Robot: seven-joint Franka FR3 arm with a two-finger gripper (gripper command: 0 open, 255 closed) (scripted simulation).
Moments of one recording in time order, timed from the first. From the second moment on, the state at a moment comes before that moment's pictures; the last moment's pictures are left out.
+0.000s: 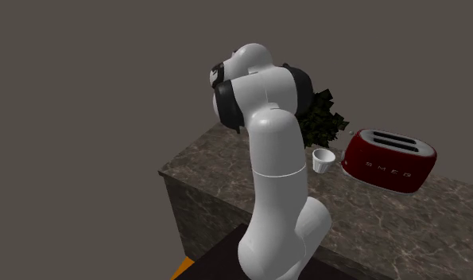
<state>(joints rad) -0.12 0.31 -0.51 -1.70 0.18 2.11 -1.02</state>
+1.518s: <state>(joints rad) -0.14 0.29 -0.53 -1.41 0.16 1.81 -0.99</state>
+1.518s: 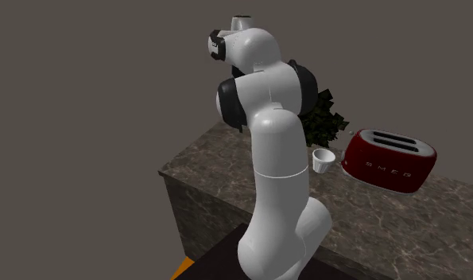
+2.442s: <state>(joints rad) -0.14 0.12 -0.56 -1.51 0.08 1.76 -1.02</state>
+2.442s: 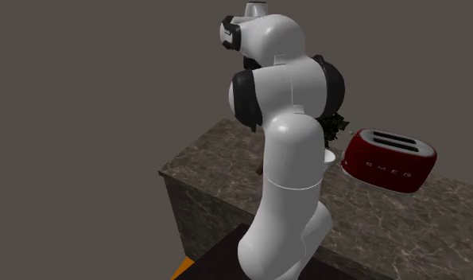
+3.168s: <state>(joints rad) -0.18 -0.22 -0.59 -1.84 -0.09 1.79 -1.09</state>
